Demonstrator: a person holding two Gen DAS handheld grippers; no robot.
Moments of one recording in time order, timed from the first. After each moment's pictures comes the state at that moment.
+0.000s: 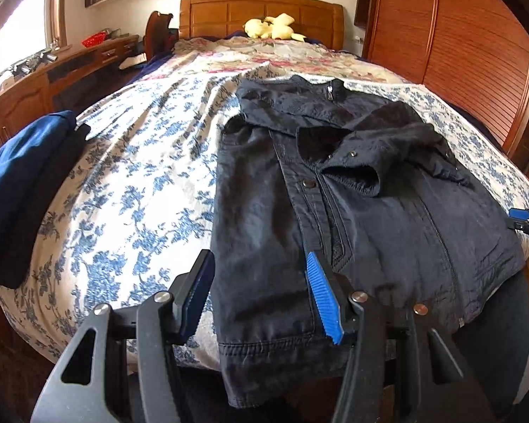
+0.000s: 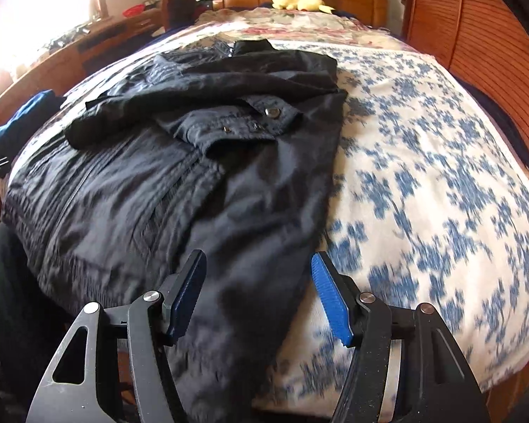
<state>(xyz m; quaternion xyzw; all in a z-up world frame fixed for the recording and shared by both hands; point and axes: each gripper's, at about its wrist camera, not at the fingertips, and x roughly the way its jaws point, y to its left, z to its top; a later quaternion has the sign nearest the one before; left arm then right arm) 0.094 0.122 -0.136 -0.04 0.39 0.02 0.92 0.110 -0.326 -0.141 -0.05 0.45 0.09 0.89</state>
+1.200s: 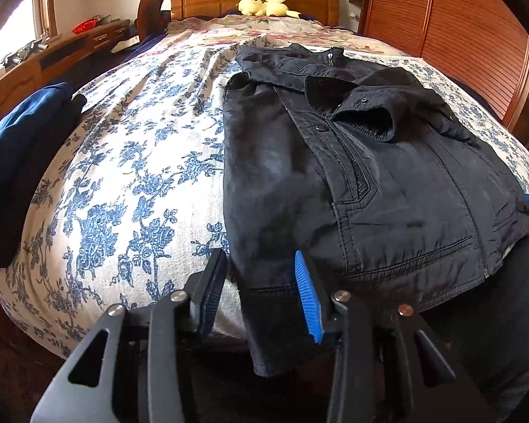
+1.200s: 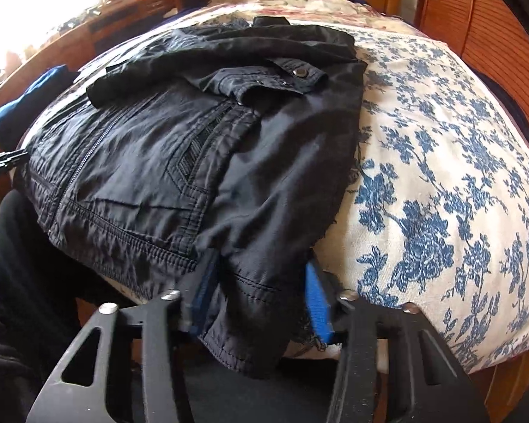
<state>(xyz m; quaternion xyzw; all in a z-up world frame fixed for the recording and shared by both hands) 0.077 0.137 -0.173 -0.03 0.43 0.00 0.90 0.080 -0.309 -0.160 -0.06 0.47 0.11 0.87</state>
